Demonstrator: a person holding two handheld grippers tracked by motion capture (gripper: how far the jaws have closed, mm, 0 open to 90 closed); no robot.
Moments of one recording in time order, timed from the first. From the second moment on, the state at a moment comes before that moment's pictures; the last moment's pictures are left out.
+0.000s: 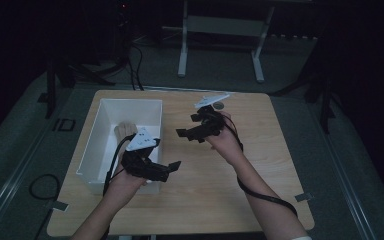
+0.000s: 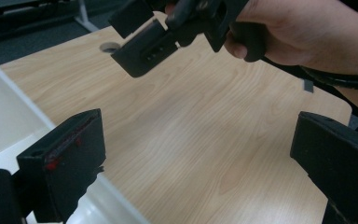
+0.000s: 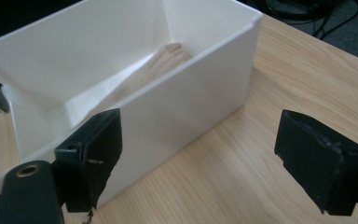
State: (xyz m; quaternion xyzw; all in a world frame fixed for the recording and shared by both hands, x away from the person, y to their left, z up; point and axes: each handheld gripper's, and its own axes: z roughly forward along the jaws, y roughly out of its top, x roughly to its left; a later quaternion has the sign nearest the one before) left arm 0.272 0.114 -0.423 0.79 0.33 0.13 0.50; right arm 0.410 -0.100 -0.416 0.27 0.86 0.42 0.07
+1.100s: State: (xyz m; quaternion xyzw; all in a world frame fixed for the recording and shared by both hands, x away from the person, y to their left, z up) left arm 0.271 0.019 -0.475 0.82 0.26 0.10 0.50; right arm 0.381 -0.203 -0.489 0.27 0.86 0.42 0.08
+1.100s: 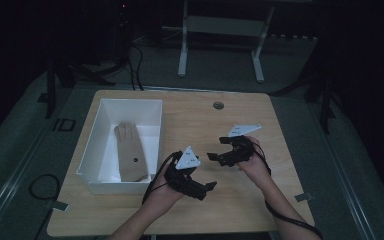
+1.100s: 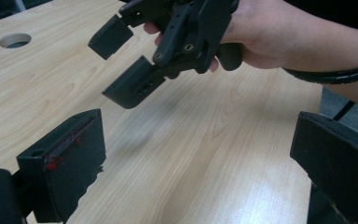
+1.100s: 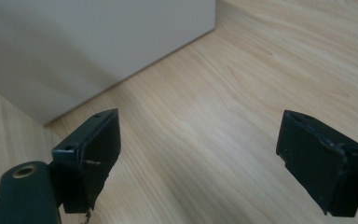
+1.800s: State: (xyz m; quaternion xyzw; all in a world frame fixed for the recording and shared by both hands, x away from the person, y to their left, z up) left arm 0.275 -0.001 -0.537 0.83 0.27 0.09 0.49; right arm 0.365 -0.240 -0.537 0.29 0.86 0.42 0.08
